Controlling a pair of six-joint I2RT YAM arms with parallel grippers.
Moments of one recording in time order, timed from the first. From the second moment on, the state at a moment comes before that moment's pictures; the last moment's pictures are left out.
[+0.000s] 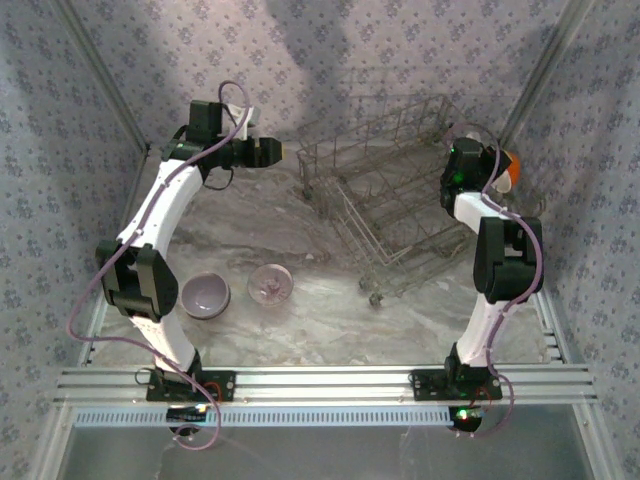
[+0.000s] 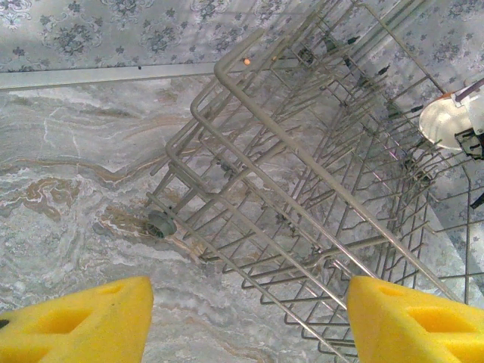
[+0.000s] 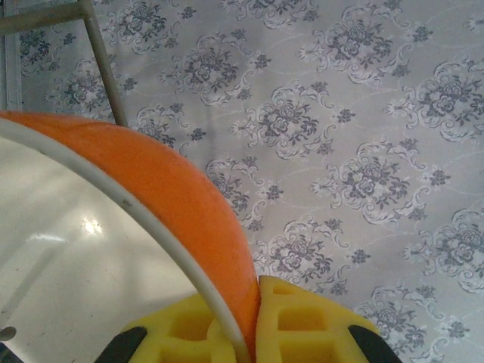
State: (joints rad) left arm -0.23 1.78 1.75 -0.63 0.57 -0.21; right arm -0.02 1.89 1.24 0.44 1.04 -1.20
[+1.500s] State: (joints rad) left arm -0.23 1.77 1.75 -0.63 0.56 -0.21; right arm 0.03 1.90 1.22 0.51 1.07 -1.26
